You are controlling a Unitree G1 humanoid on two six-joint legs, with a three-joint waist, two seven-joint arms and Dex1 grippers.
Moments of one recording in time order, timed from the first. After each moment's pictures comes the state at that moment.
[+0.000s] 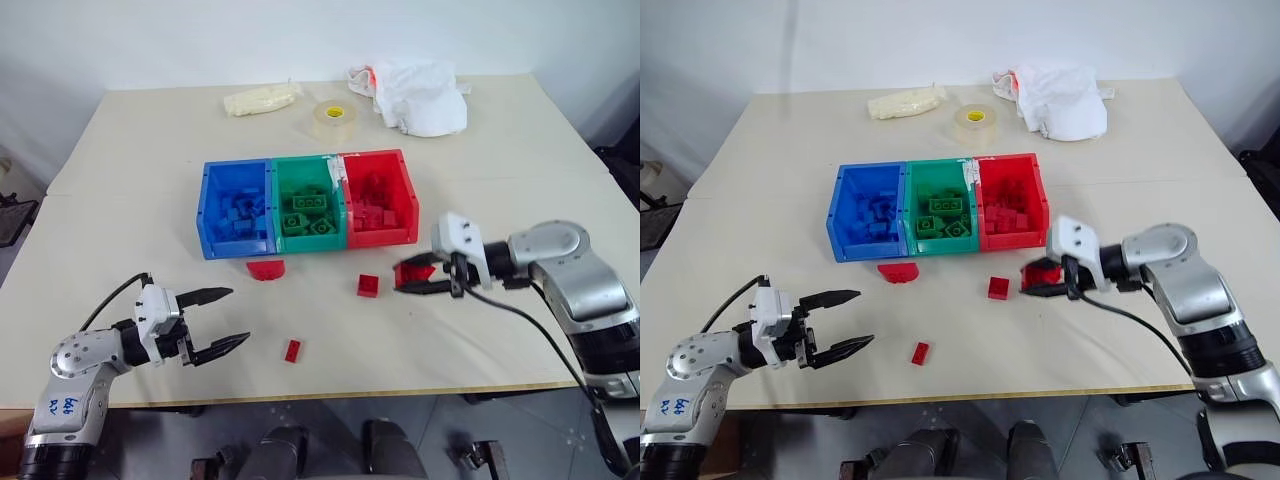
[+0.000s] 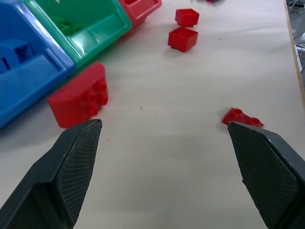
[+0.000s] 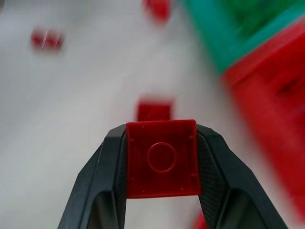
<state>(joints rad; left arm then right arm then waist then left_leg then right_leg) -0.01 0.65 0.21 -0.06 -0.47 0.03 -1.10 -0.70 -0.78 0.14 0.01 0.30 0.44 1.29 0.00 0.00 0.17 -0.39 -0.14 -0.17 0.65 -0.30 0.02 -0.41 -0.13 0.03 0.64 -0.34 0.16</state>
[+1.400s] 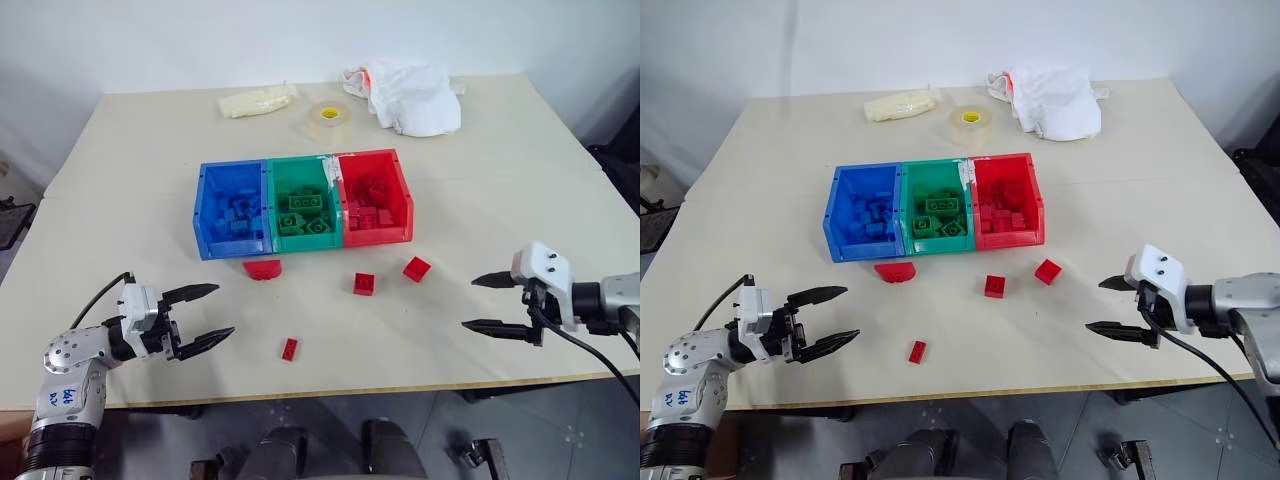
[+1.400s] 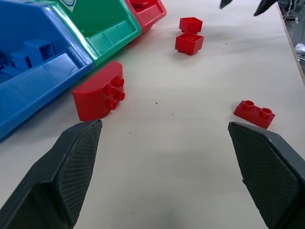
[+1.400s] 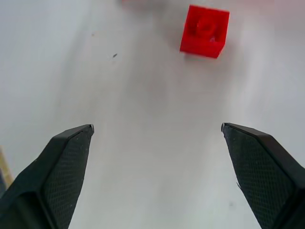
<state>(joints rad) -0.10 0.64 0.24 0.24 -0.50 -0.14 -1.25 -0.18 -1.01 -0.17 -0.14 0.32 0.49 1.25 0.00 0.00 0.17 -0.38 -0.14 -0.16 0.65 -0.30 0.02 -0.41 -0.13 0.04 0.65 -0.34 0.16</state>
